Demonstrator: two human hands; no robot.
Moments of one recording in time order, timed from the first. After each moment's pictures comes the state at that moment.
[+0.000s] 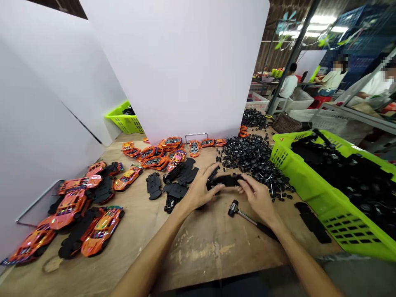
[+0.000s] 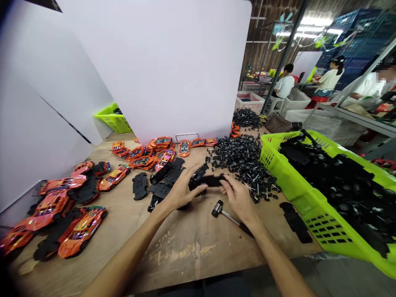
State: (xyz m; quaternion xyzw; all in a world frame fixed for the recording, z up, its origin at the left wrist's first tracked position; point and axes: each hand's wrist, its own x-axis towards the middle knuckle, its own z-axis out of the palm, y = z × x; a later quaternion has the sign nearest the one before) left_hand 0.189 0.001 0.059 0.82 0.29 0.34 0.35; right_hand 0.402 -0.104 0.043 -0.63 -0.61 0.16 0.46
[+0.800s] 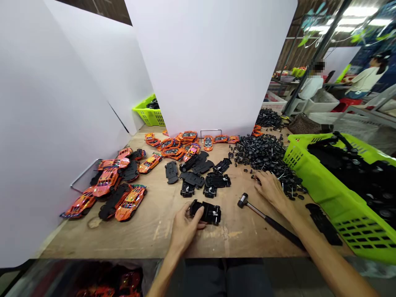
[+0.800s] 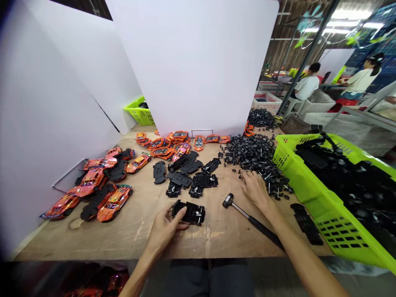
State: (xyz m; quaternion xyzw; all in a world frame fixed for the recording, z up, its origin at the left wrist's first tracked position) left_hand 0.102 -0.128 0.014 0.39 0.53 0.42 0.62; right_hand 0.456 -0.083 0.009 -0.67 -0.73 -0.08 0.12
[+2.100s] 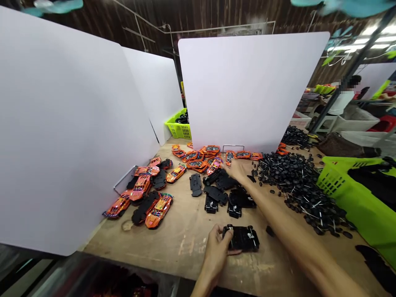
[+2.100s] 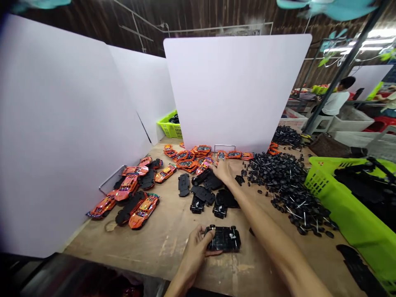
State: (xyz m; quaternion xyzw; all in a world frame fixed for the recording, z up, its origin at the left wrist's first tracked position) left_hand 0.117 -0.135 0.000 0.28 0.50 0.44 0.69; right_hand 0.259 0.089 0.070 -0.63 -0.75 0.07 0.19
